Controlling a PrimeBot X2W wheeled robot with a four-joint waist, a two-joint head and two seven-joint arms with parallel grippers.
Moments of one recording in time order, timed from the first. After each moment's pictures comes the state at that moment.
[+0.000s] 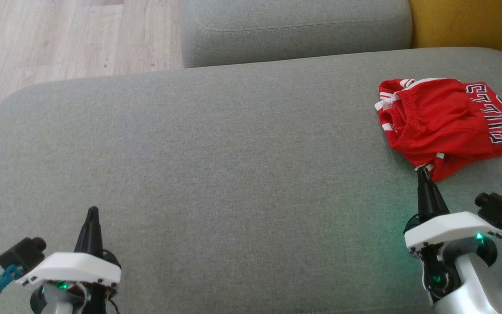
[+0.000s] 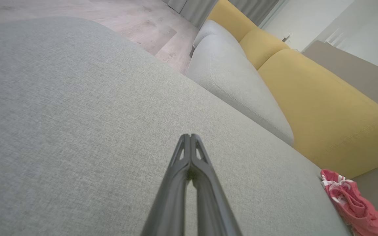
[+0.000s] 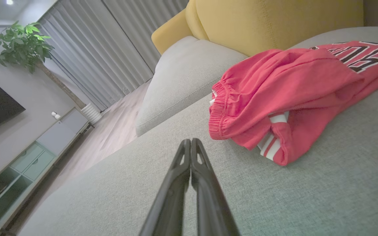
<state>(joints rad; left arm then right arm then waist) -0.07 0.05 0.05 0.43 -0.64 -0.12 -0.14 -0.21 -0.10 0.06 0.53 0.63 0.13 -0.14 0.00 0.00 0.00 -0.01</state>
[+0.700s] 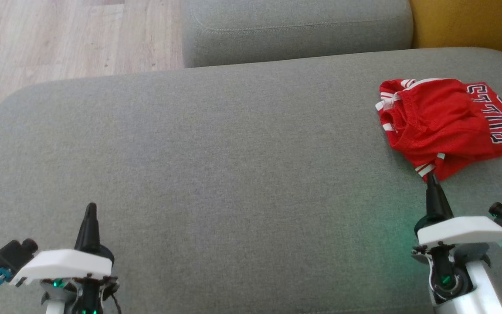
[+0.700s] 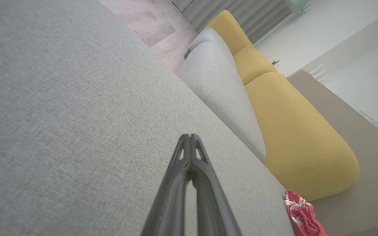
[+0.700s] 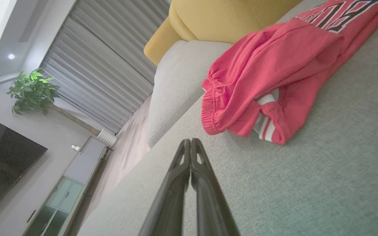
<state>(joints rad) -0.07 0.05 0.05 0.40 -0.86 -0.12 -0.08 -0.17 -0.08 0.02 0.47 0.86 0.13 -0.08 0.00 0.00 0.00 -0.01</state>
